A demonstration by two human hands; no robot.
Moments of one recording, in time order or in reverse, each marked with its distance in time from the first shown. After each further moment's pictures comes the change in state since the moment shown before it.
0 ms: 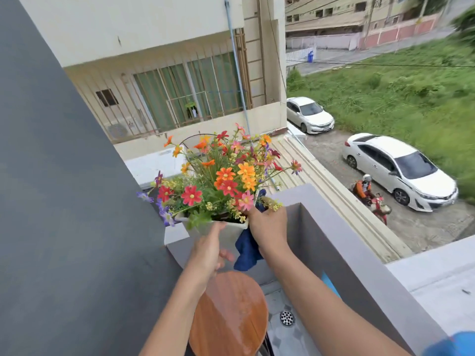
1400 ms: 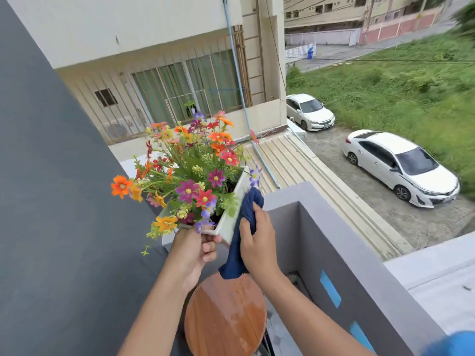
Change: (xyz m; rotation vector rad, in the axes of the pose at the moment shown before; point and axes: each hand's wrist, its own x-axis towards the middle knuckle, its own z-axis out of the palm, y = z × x) left_hand -0.008 0.019 -0.008 -0.522 -0.048 0.019; right_hand -0.013 0.044 -0.003 -0.128 -0.106 -0.395
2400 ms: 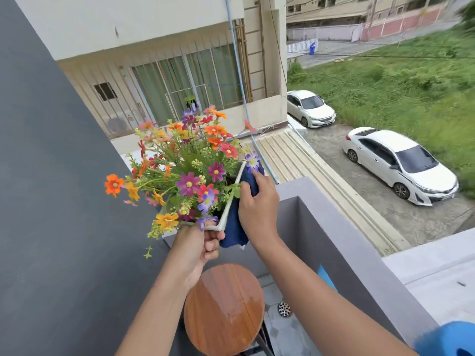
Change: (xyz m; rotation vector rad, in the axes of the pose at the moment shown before) left_hand -0.020 -0.003 0.004 0.047 0.021 0.002; right_hand 0.036 -0.046 -0.001 0.020 0.150 -0.071
